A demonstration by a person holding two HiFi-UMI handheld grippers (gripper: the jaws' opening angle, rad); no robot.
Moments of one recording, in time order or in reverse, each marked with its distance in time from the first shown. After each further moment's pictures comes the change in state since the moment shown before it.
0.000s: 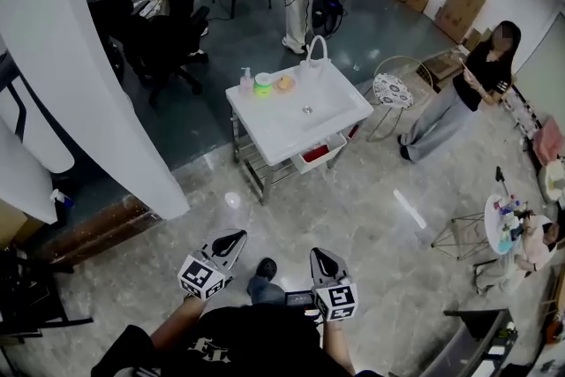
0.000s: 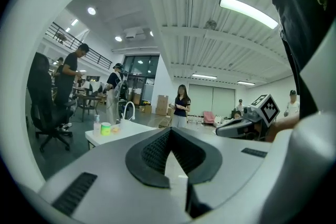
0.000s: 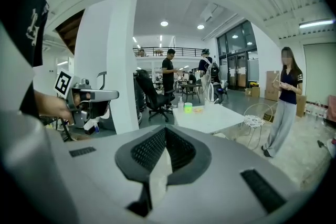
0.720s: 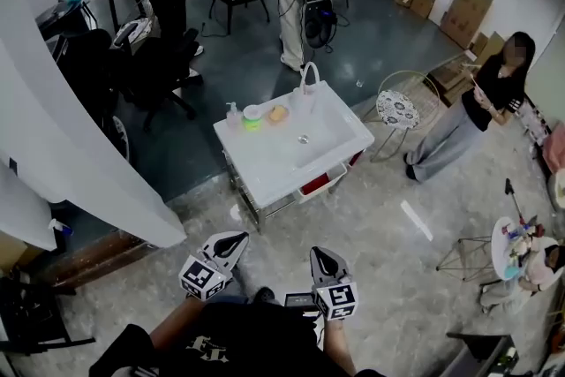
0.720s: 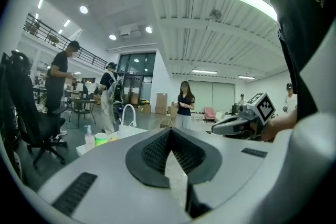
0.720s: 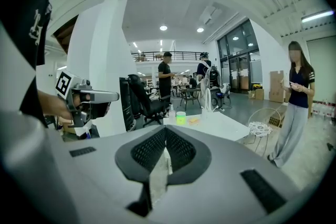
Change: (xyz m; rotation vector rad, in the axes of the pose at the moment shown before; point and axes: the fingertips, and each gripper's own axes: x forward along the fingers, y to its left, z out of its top) left arm 0.169 0.088 0.039 0.057 0.035 -0.019; right arm 0.132 -0.140 0.055 0.012 -0.065 0.030
